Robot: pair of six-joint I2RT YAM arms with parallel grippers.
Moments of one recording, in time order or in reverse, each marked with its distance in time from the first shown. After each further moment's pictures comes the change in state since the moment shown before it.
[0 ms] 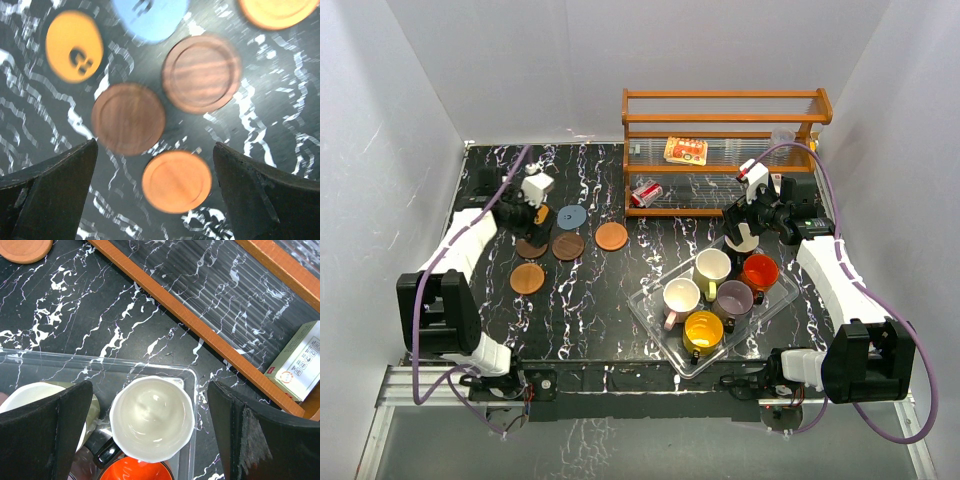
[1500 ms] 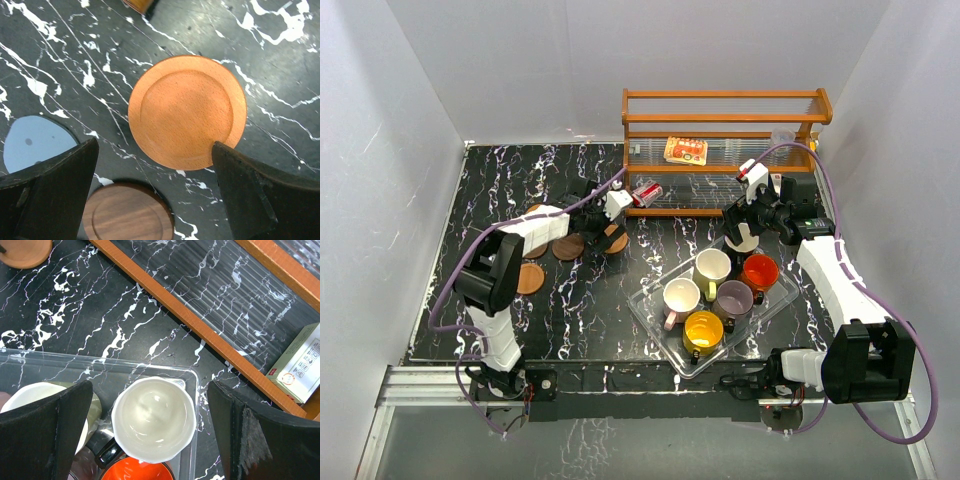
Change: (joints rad) left arm -0.468 0.344 0.050 0.342 -0.167 -0.056; right arm 0.000 -0.001 0.000 0.000 -0.011 0.000
